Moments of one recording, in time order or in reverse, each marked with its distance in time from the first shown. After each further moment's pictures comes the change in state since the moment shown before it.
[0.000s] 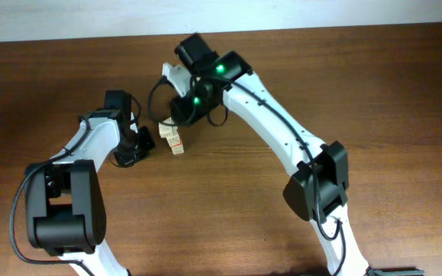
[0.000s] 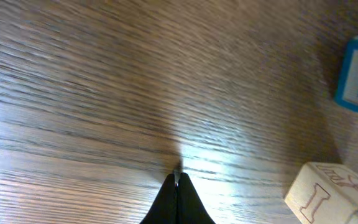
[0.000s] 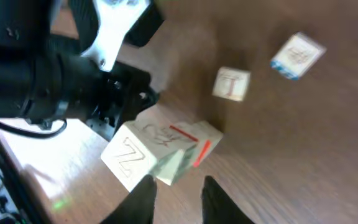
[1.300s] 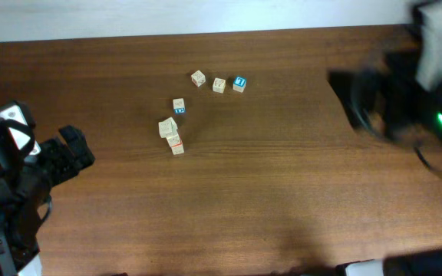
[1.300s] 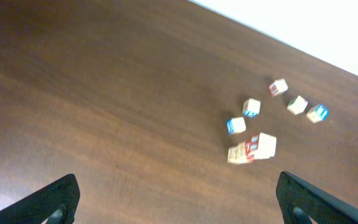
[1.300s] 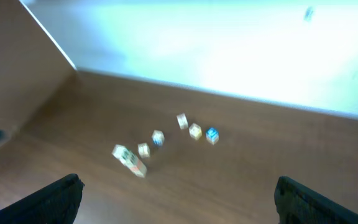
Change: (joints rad) left arm 0.214 -0.864 0.352 -0.542 -0.129 0.177; right arm -0.505 -0.753 0.452 -0.512 0.053 0.033
